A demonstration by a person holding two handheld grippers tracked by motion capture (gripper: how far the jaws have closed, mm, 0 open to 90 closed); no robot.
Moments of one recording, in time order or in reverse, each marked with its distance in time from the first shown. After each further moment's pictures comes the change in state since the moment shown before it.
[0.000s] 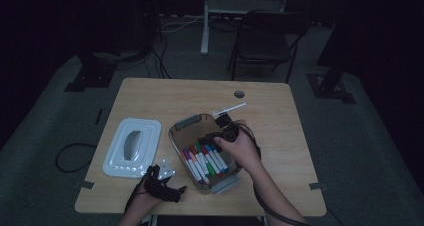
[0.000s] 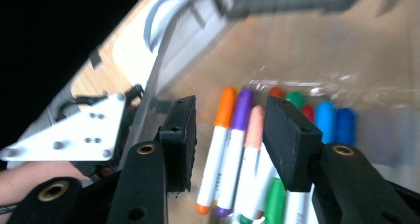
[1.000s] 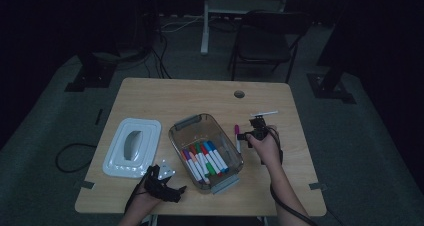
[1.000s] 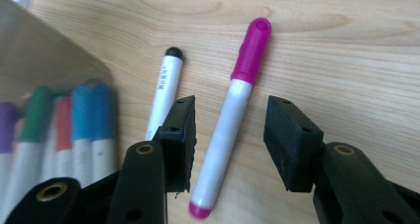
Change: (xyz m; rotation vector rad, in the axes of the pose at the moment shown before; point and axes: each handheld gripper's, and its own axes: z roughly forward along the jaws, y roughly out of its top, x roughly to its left) left arm 0.000 0.000 0.000 -0.003 0.001 -0.001; right arm -0.146 -0.053 0.012 -0.022 -0.313 0.281
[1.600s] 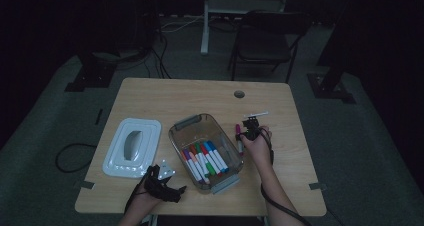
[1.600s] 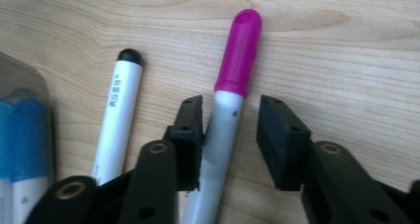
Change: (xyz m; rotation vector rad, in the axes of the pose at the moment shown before) left arm 0.000 0.000 0.000 0.000 0.000 0.000; right arm 0.004 0.002 0.031 0.009 -0.141 -0.014
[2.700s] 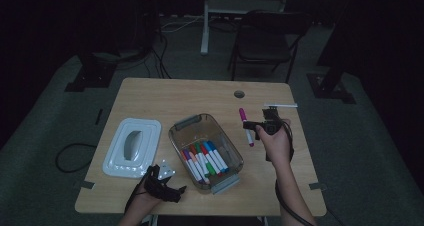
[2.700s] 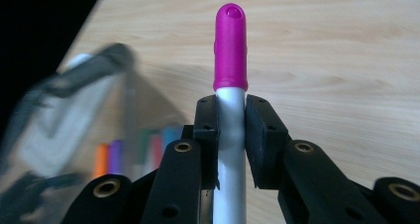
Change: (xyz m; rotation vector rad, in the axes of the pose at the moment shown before) left arm 0.000 0.000 0.000 0.000 0.001 0.001; right arm 0.010 0.007 -0.124 -0.214 0.252 0.075
